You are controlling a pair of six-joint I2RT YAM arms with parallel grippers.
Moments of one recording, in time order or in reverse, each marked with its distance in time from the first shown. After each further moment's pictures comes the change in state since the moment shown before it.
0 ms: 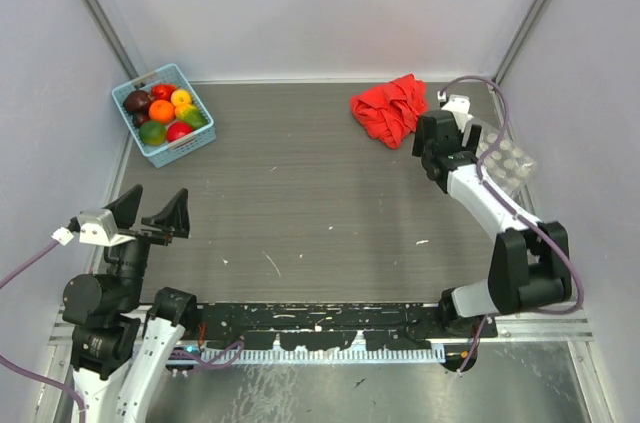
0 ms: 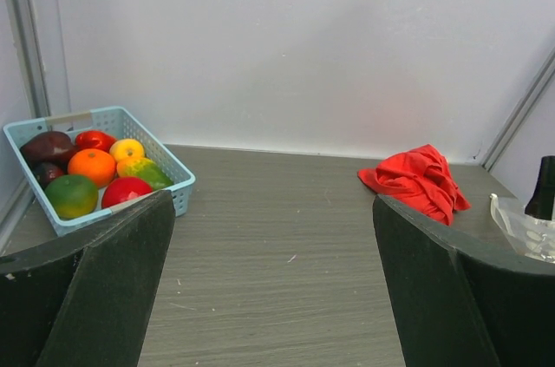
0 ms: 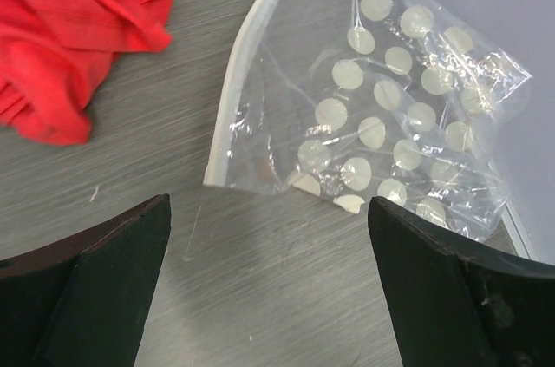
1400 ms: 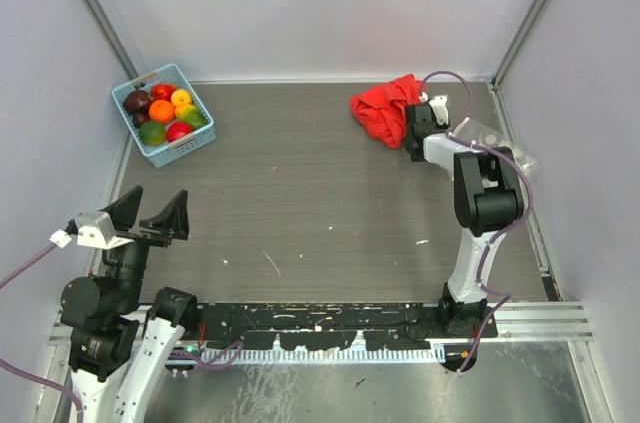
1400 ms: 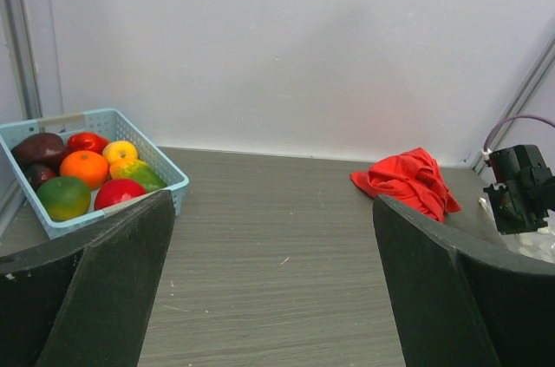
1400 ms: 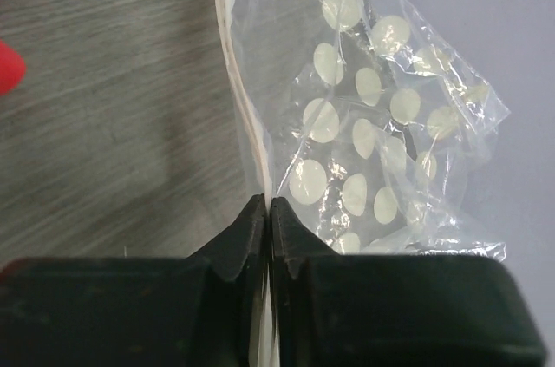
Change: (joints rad) left arm -0.023 -0.016 0.000 -0.001 -0.011 -0.004; right arm -0.048 0.616 0.306 0.069 0.271 -0.176
